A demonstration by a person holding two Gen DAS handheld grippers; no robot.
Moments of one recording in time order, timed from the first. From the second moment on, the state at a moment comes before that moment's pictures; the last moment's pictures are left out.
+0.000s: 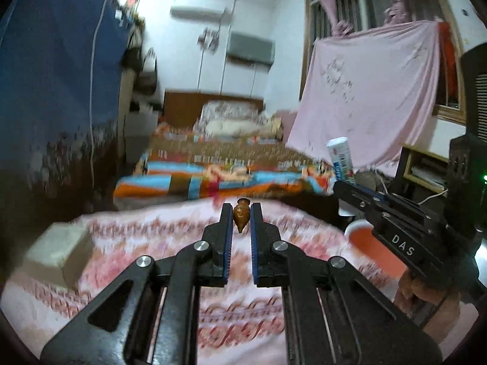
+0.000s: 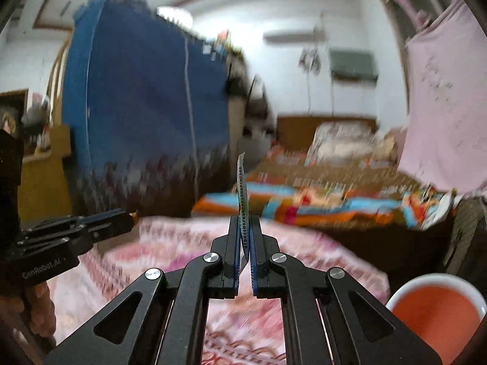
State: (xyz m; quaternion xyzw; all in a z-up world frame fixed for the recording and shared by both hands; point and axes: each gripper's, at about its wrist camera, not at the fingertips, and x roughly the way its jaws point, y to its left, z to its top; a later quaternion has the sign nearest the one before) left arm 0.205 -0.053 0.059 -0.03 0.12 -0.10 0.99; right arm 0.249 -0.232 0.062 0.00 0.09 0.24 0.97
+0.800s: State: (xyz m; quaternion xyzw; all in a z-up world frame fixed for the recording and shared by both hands) left arm 0.205 -0.189 0.079 0.04 0.06 -0.27 0.96; right arm 0.230 -0.360 0.079 0.05 0.02 0.04 1.00
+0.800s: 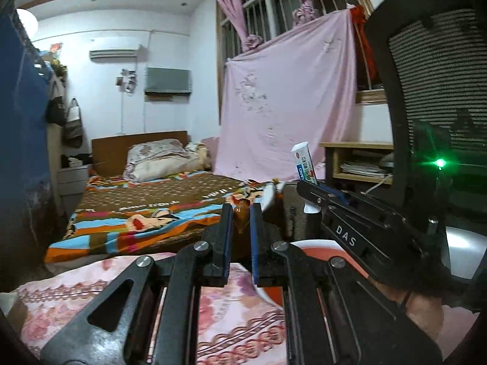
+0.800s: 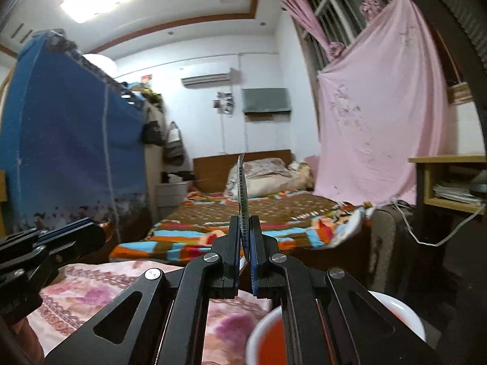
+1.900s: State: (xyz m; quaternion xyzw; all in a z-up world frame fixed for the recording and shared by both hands) left arm 0.265 -0.270 0.033 -0.01 0.28 -0.36 0.89; right arm 0.246 -0.424 0.043 0.12 0.17 -0.03 0.98
